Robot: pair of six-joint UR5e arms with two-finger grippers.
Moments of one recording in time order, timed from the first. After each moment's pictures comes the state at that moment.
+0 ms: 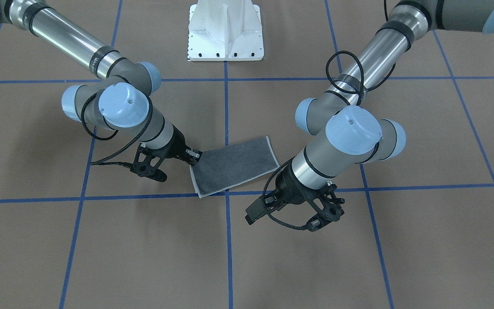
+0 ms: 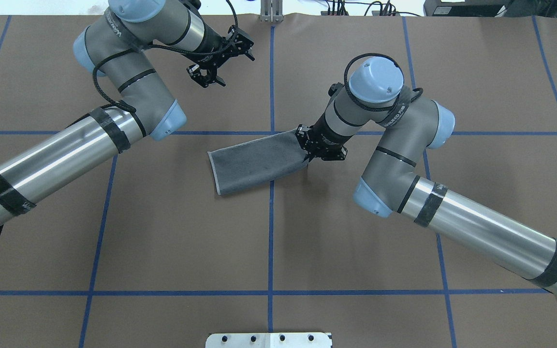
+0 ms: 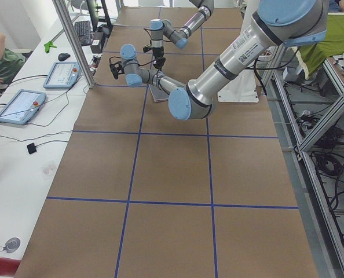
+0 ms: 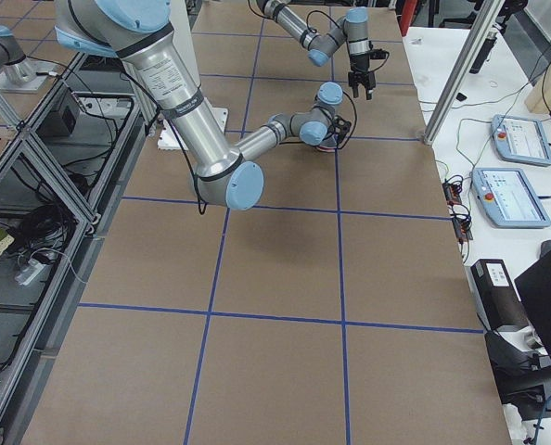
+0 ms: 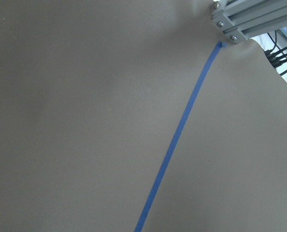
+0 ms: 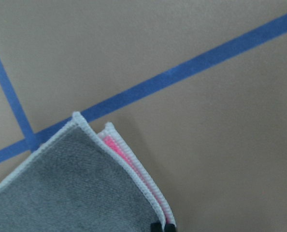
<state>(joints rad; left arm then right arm) -0.85 -2.49 -1.02 -2.41 -2.13 -1.72 0.72 -0.91 1.35 -1.08 2.23 1.62</state>
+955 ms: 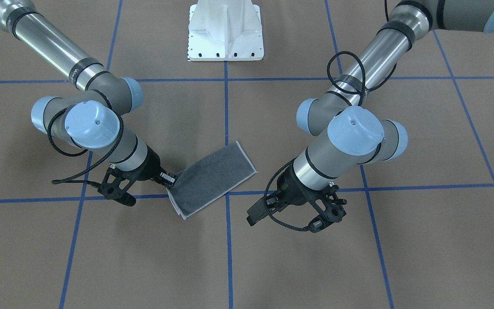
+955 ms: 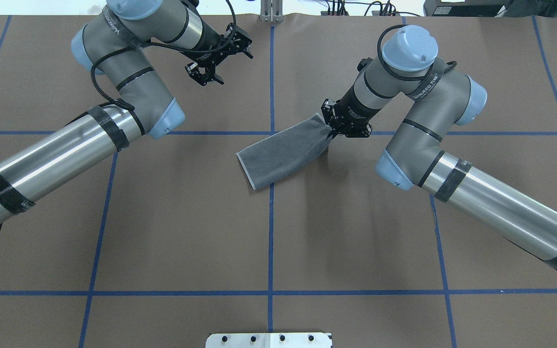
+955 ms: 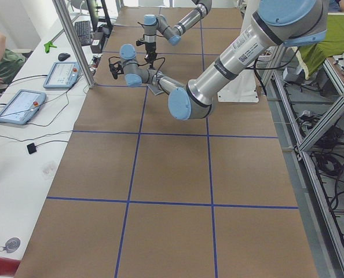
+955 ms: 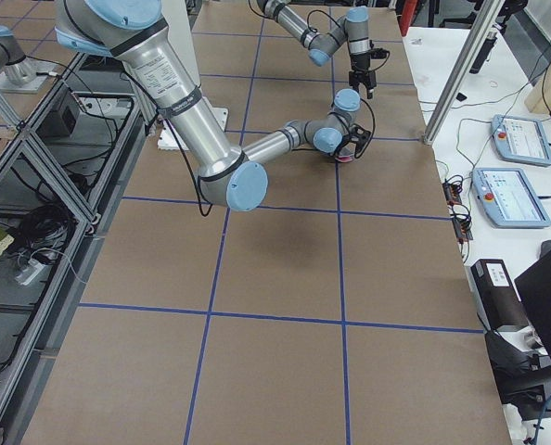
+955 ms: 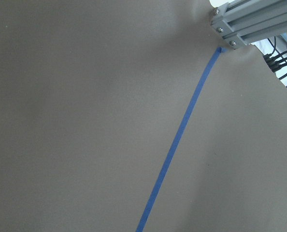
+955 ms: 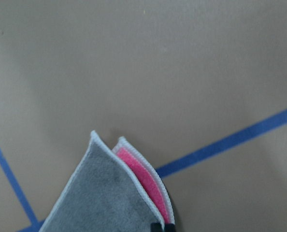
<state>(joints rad) -0.85 -2.49 -1.02 -2.41 -2.14 -1.72 0.80 -0.88 1.26 -1.09 2.16 1.58</state>
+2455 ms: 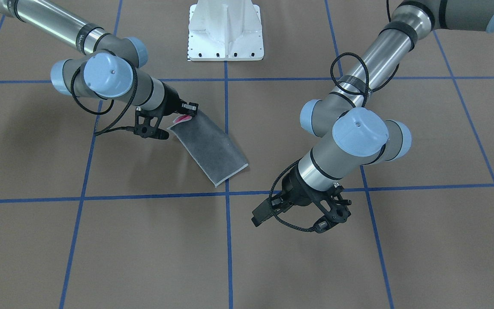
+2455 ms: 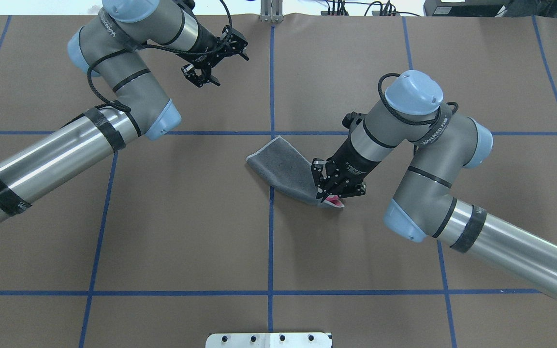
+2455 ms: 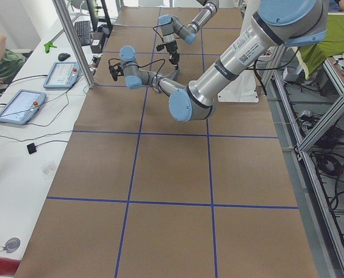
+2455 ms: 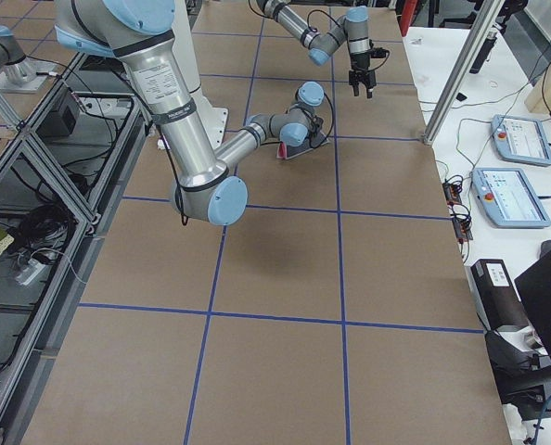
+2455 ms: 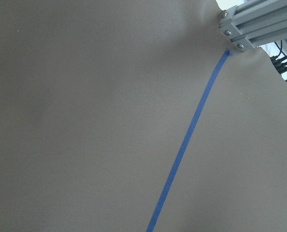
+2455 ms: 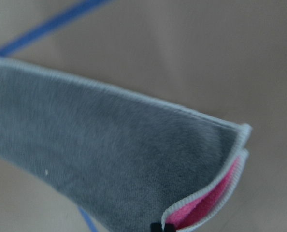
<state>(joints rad) -0.86 -2.48 -1.02 -2.41 -2.14 -1.71 0.61 -1.04 1.59 -1.10 2.42 1.65</state>
